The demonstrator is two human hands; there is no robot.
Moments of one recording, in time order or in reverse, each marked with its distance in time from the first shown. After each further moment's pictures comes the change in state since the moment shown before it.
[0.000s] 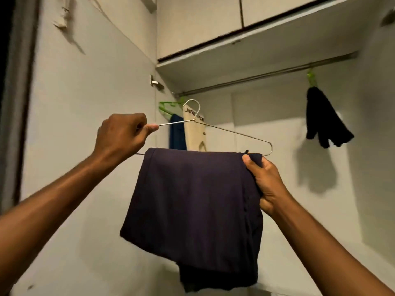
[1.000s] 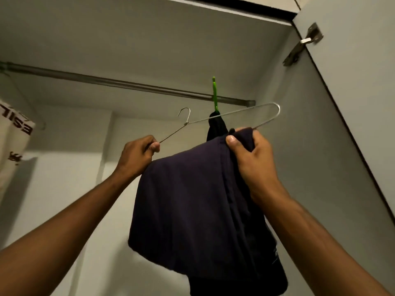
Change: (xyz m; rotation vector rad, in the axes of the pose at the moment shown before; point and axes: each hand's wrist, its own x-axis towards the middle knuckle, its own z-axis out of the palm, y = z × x) left_hand 0.238 0.300 0.570 -0.926 0.139 0.014; right_hand 0.337 -0.098 -0.276 -0.853 0.320 -0.888
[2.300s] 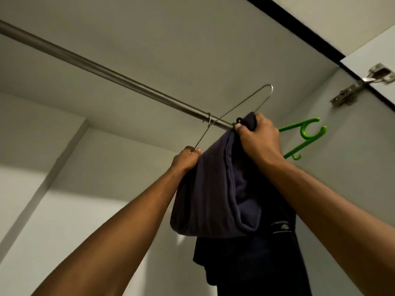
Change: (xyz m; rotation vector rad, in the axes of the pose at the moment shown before) left_hand 0.202 -0.051 0.192 -0.535 -0.177 -0.311; right_hand 0.198 0.065 0.116 -0.690 0.178 -0.283
